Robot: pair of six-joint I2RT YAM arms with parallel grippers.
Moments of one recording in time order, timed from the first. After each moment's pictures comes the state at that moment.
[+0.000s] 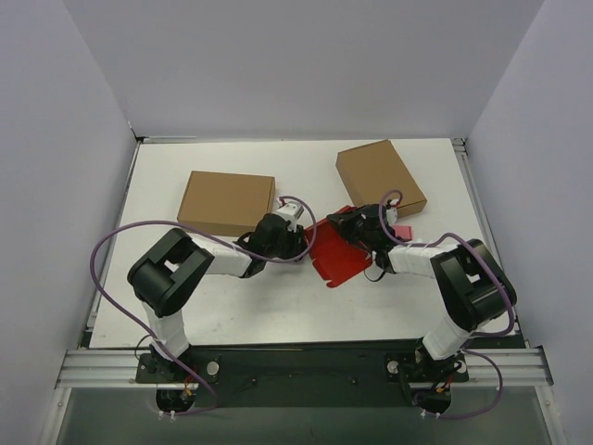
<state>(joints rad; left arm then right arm) -0.71 1.83 0.81 0.45 0.07 -0.40 0.44 1.62 0.62 0.53 0.02 1.41</state>
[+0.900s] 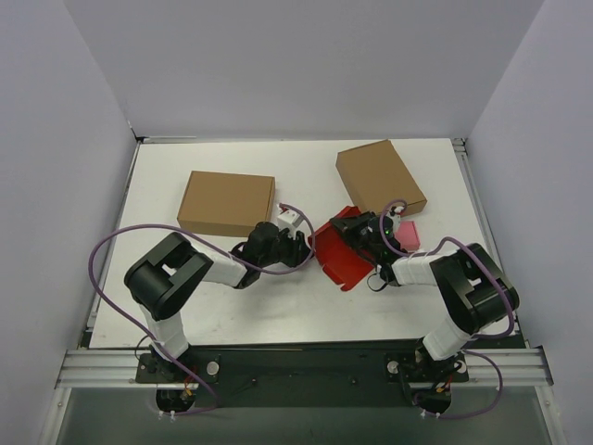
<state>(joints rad) -0.73 1.81 0.69 0.70 0.20 -0.36 0.44 1.61 0.48 0.76 0.02 1.38</state>
